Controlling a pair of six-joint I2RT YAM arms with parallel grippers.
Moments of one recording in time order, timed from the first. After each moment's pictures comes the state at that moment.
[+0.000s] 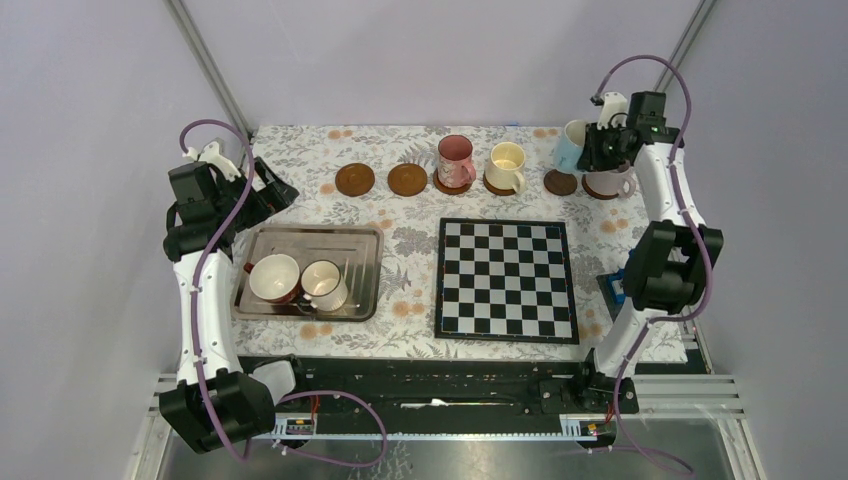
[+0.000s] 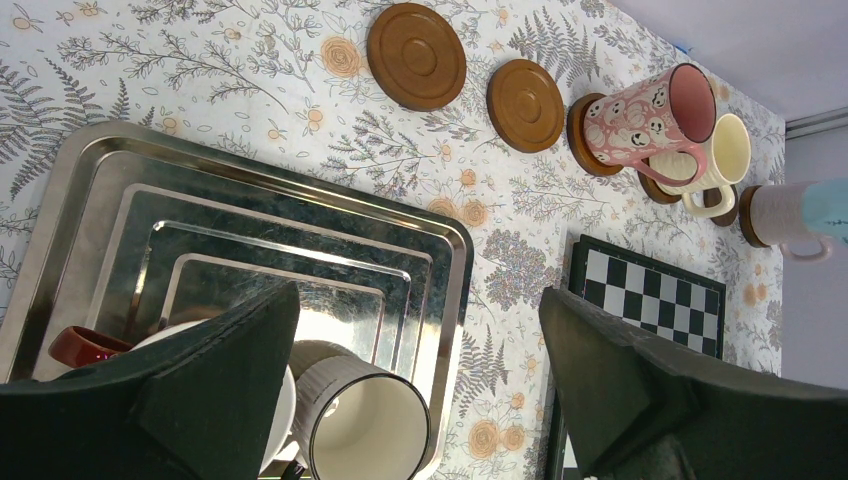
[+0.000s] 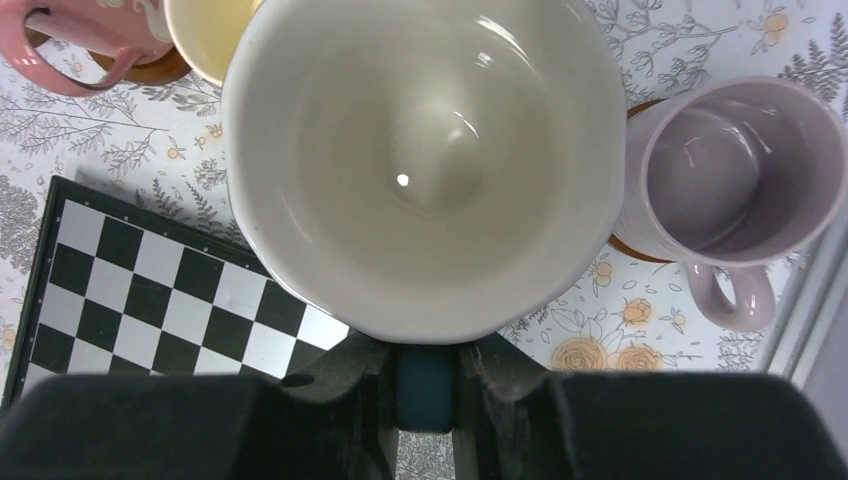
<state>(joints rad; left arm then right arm) 0.31 1.10 1.15 -0.63 0.42 -0.33 -0.16 1.84 1.74 -0.75 -0.40 -0.27</state>
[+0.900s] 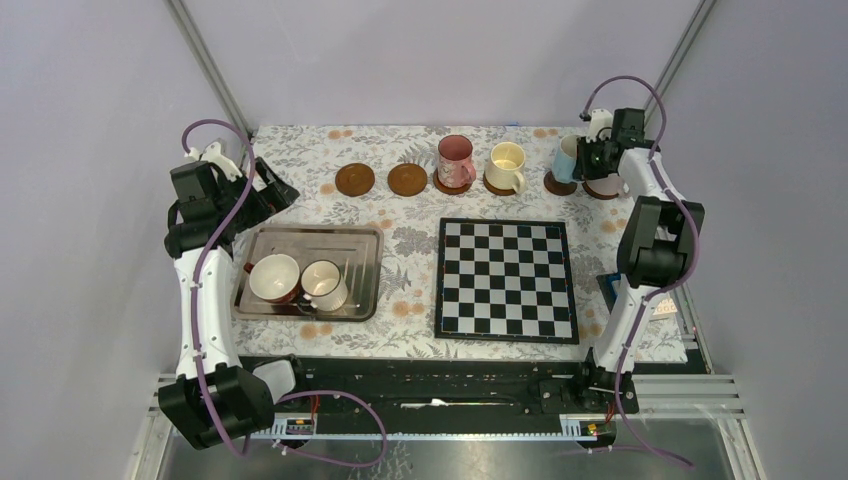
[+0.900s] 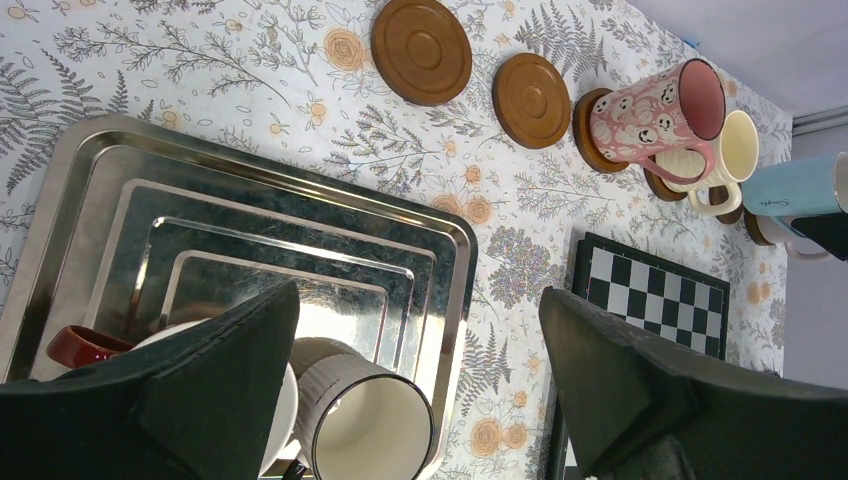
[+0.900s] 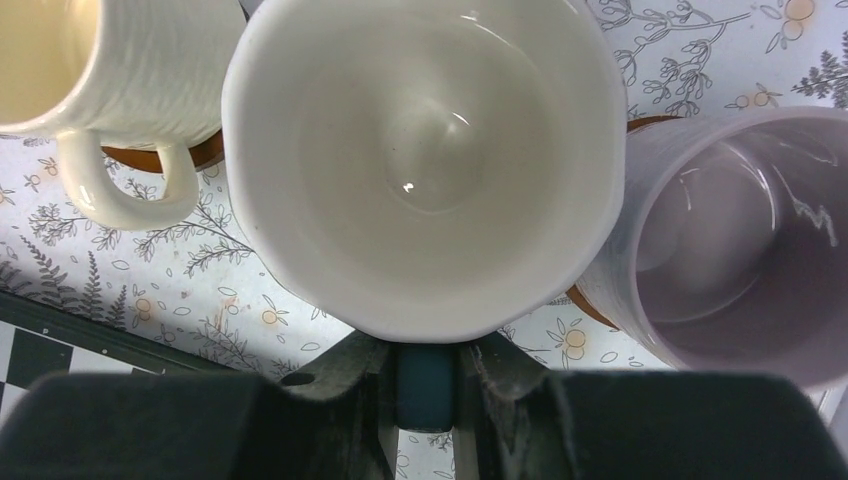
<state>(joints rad) 0.31 1.11 1.15 -0.63 0.42 -0.33 -0.16 2.05 1.70 -0.54 -0.33 -0.29</state>
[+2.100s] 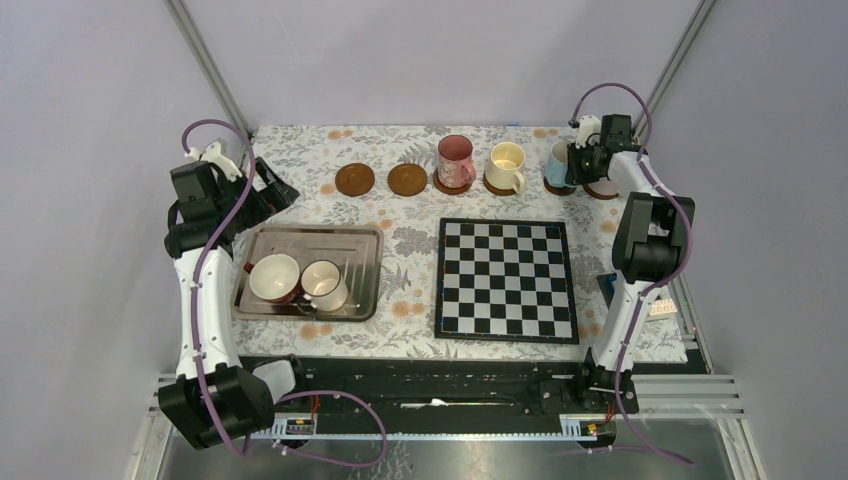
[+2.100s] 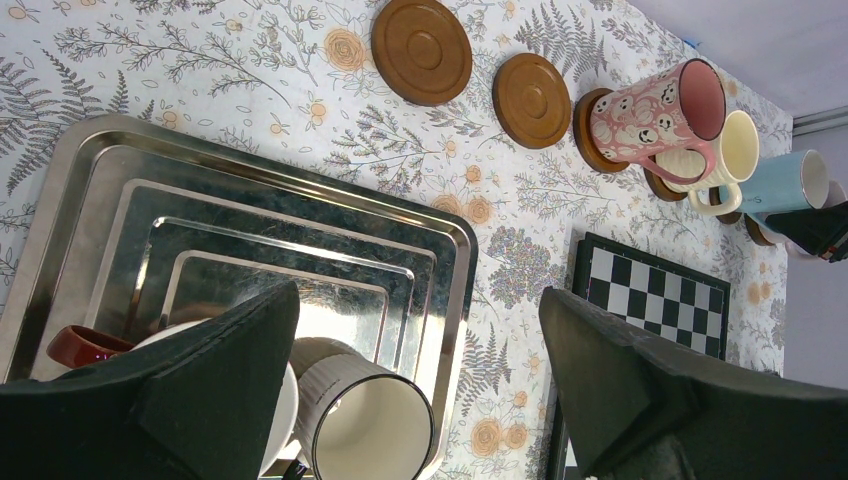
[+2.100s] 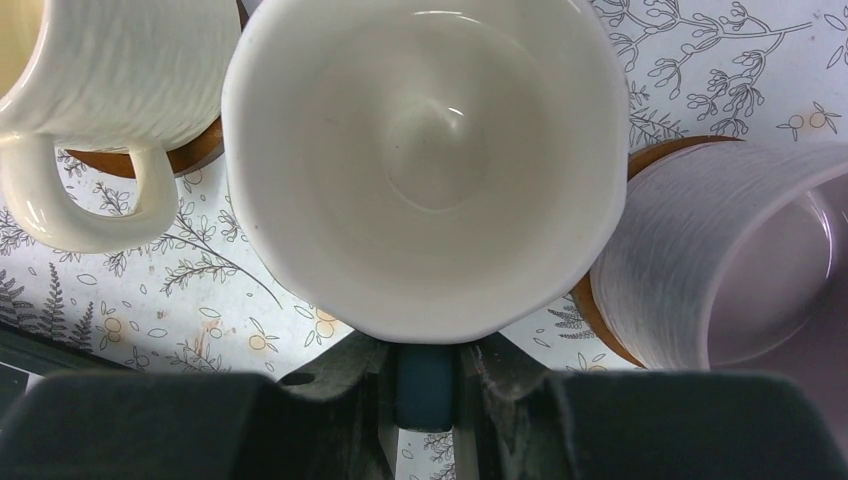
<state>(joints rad) 0.31 1.11 1.15 -0.63 0.42 -0.33 -0.13 2.11 1.68 -0.48 -0.31 -0.31</state>
